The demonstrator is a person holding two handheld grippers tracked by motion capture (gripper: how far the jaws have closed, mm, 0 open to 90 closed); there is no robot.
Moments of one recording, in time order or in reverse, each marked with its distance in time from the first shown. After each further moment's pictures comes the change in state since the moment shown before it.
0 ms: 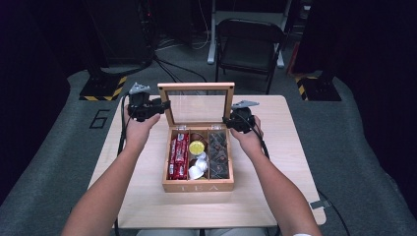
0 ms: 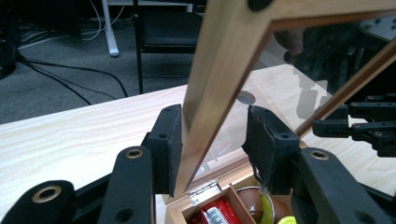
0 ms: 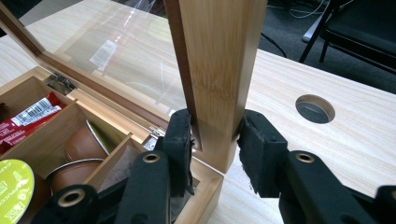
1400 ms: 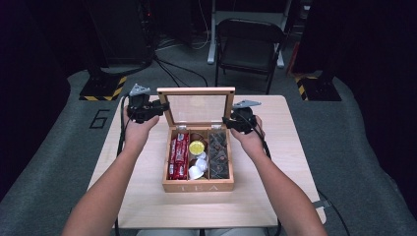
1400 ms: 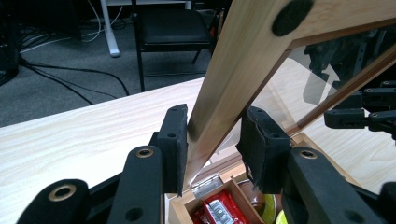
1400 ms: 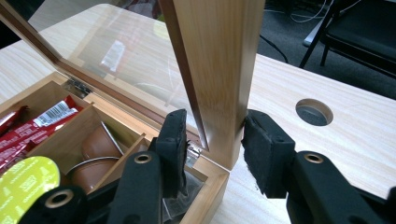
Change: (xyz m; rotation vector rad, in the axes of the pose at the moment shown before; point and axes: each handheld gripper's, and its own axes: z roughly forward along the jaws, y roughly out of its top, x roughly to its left) left arm -0.002 -0.001 -0.004 0.007 0.003 0.028; right arm 0.006 0.004 -0.014 -0.013 0.005 0.003
